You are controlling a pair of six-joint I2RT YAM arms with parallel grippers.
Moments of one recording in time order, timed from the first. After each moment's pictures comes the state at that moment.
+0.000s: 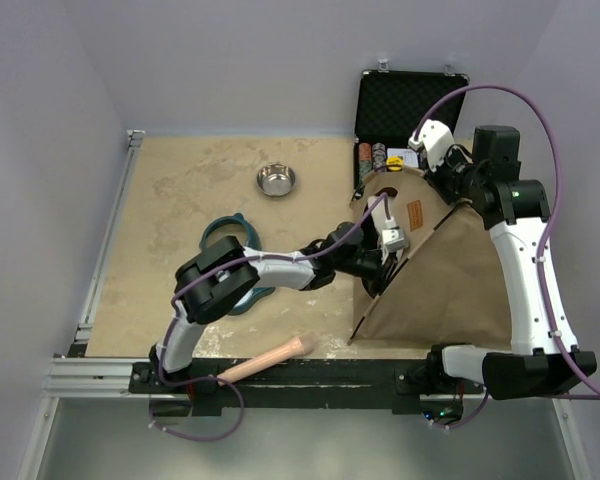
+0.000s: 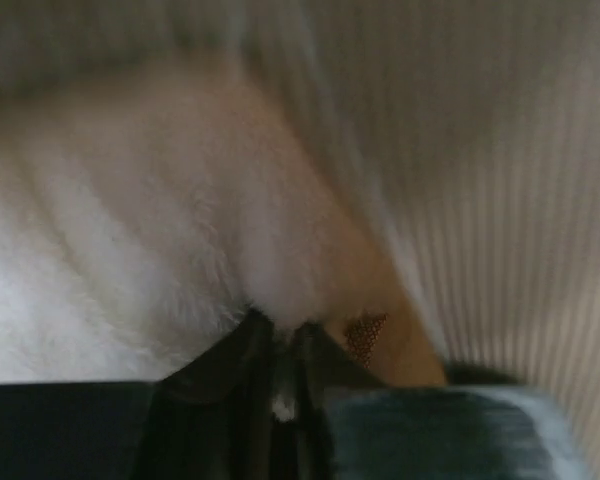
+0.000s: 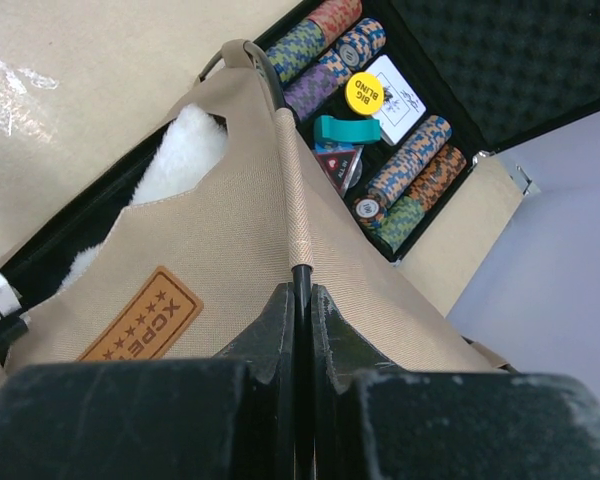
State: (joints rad) left arm -1.03 2.09 1.29 0.62 0.74 -0.37; right arm 0.07 1.26 1.54 -0.92 -0.25 -0.70
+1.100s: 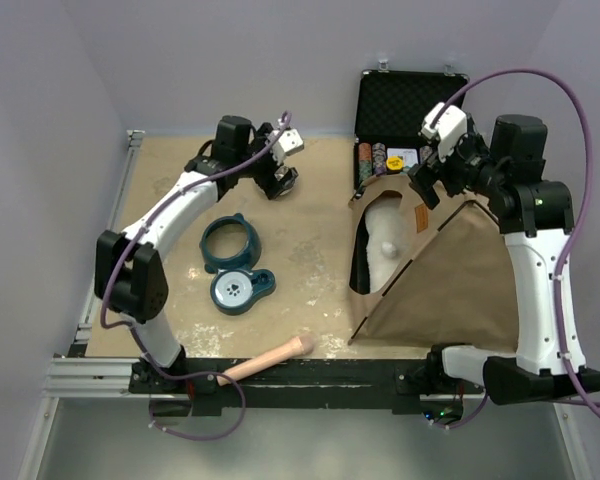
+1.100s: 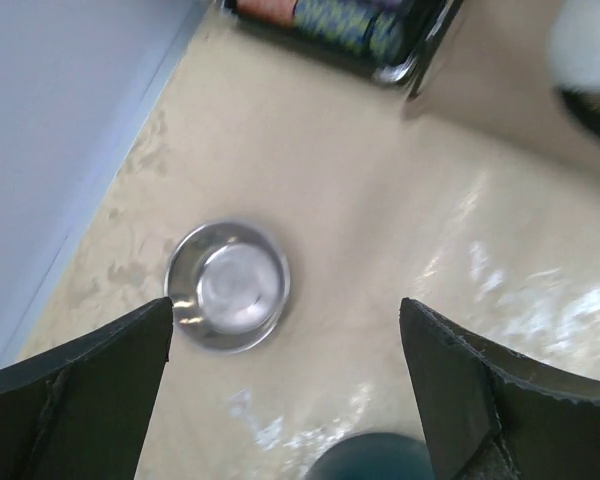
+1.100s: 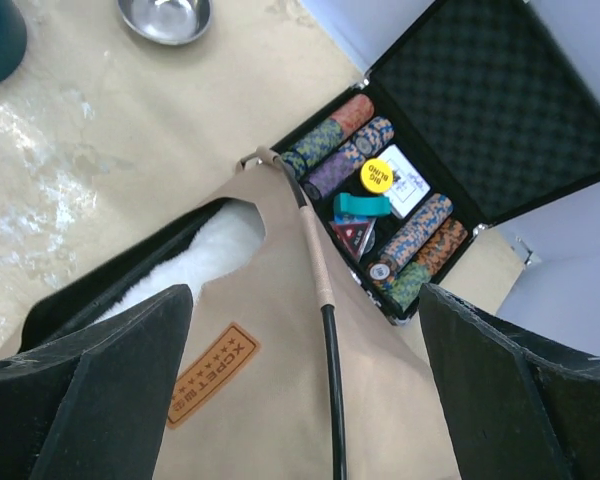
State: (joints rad) left arm -0.42 1.70 1.50 -0.31 0.45 0.48; right arm 0.07 1.24 1.70 -0.98 -0.39 -0.63
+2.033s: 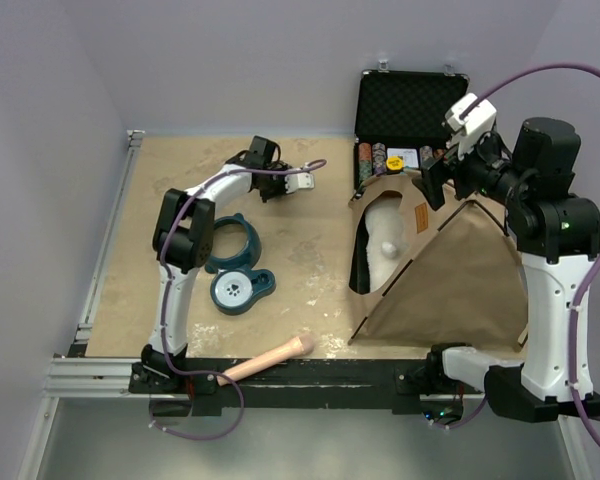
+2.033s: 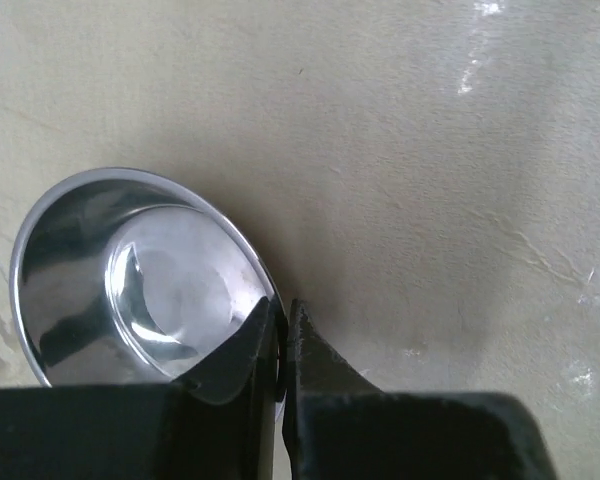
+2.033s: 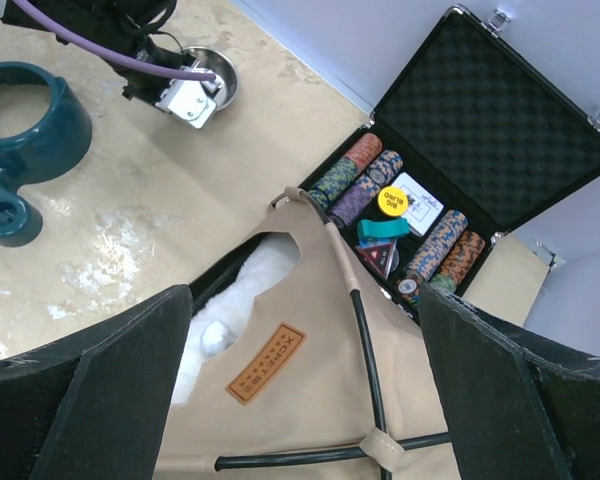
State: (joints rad) left arm -0.37 2.31 1.82 -0.46 0.34 1.06; right arm 0.07 1.18 1.84 -1.04 -0.41 -0.43
